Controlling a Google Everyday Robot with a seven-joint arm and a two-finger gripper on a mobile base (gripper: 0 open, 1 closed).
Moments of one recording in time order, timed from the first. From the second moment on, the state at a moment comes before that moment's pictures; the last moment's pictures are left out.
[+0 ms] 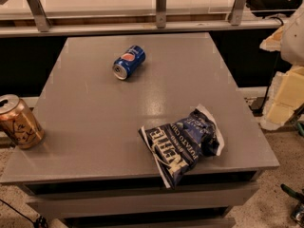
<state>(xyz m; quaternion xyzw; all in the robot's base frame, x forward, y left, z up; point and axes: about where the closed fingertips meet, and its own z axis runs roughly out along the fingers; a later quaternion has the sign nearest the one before) 0.438 -0.216 0.978 -0.60 0.78 -0.04 0.16</state>
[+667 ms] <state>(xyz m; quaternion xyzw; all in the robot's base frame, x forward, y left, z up) 0.468 -0.194 0.985 -0.64 0.74 -0.03 0.20</state>
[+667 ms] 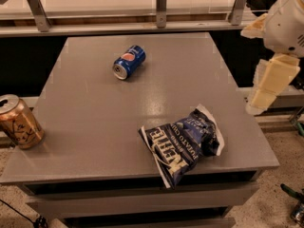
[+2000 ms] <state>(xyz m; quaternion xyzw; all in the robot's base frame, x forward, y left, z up) 0.583 -0.030 1.022 -0.84 0.49 -0.09 0.21</state>
